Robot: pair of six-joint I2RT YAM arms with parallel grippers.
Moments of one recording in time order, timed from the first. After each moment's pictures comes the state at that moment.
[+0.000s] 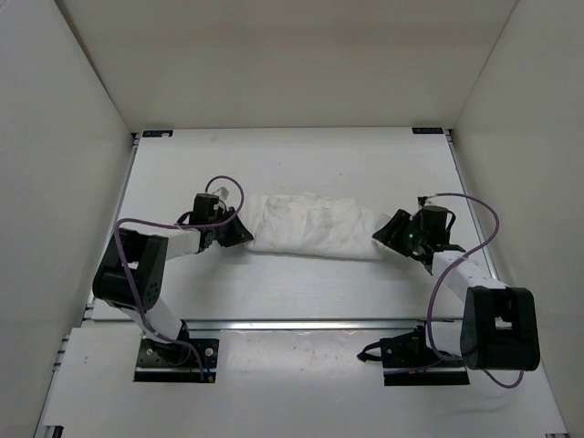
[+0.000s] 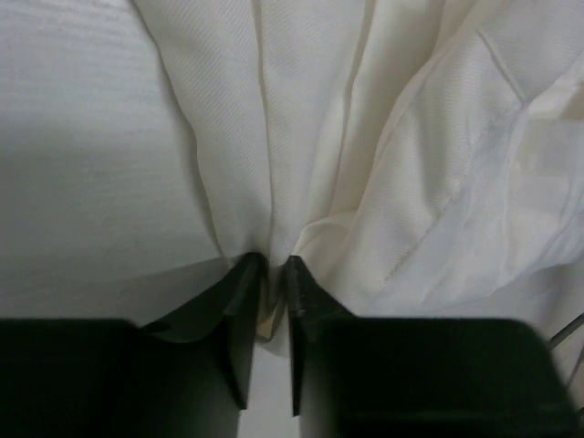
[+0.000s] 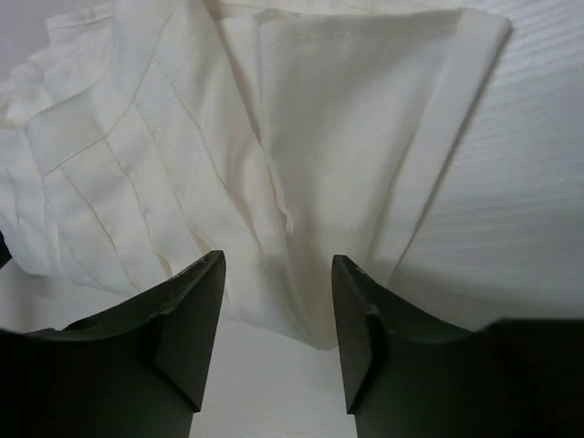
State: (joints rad) left arm -0.24 1.64 0.69 0.13 0.33 -0.60; right arm -0.02 1.25 0.48 0.02 -0.36 0.55
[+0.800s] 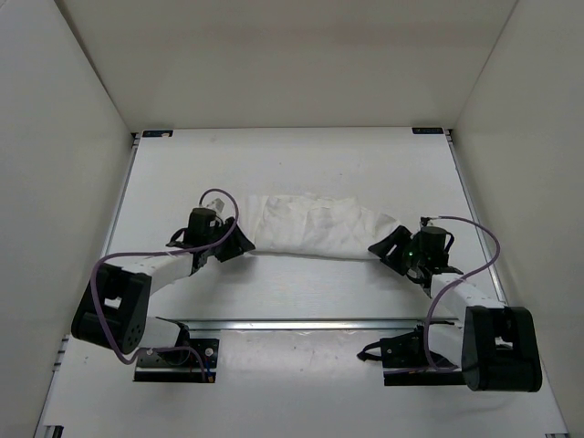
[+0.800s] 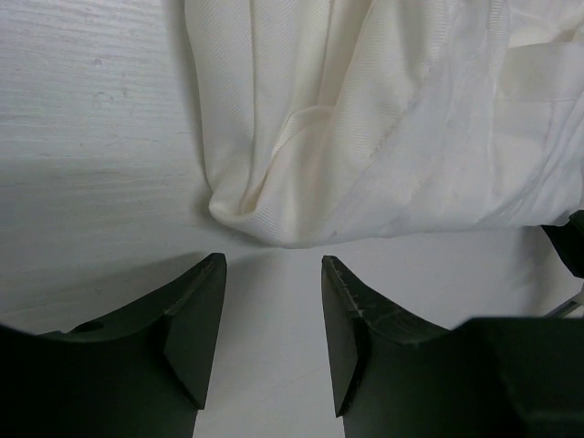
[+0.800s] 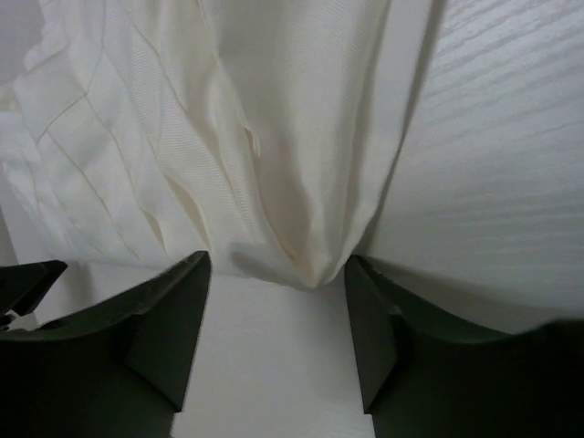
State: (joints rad) left arm -0.29 1.36 0.51 0.08 0.28 -0.67; right arm -0.02 1.09 0.28 0.11 -0.36 0.70
